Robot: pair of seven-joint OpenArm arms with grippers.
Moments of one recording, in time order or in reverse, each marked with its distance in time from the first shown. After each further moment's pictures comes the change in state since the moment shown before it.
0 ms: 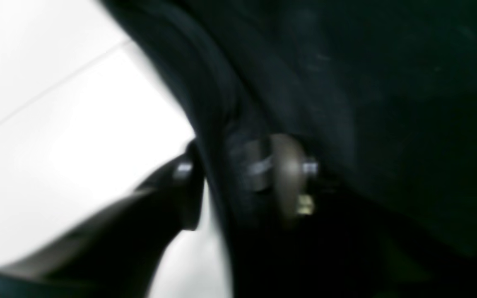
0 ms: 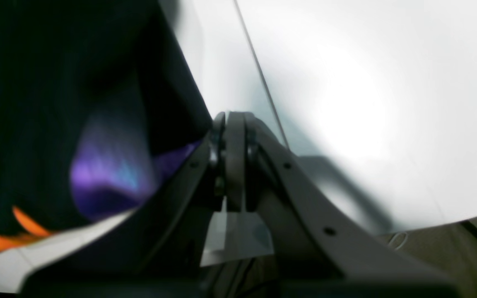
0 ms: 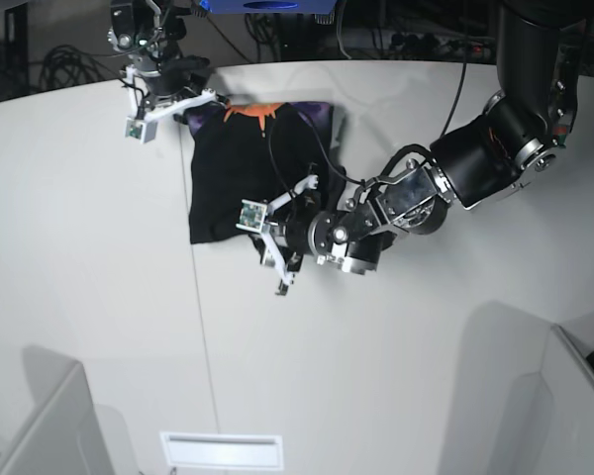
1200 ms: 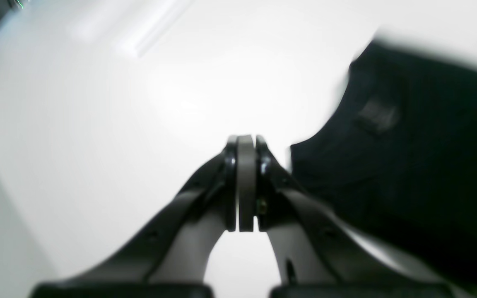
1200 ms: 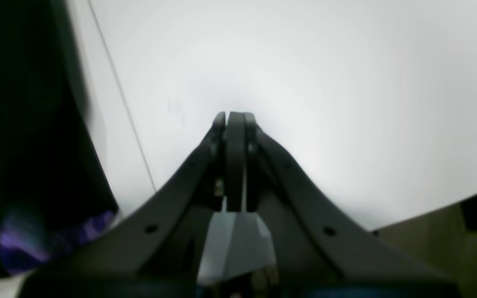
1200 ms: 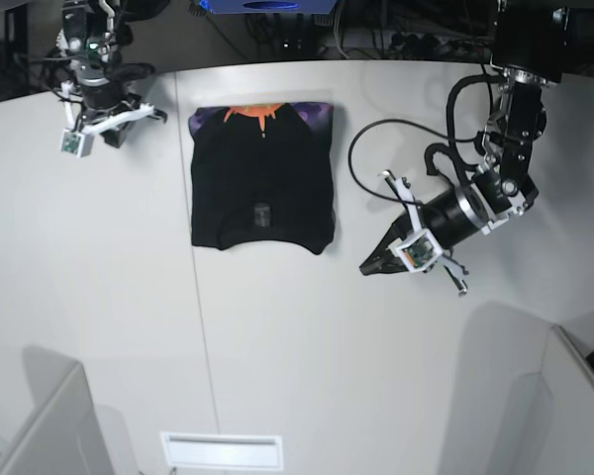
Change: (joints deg) left arm 37.9 -7.0 -59.6 24.2 -7.7 0.1 -7.1; right arm -1.0 9.5 7.6 6.6 -0.4 -0.3 5.0
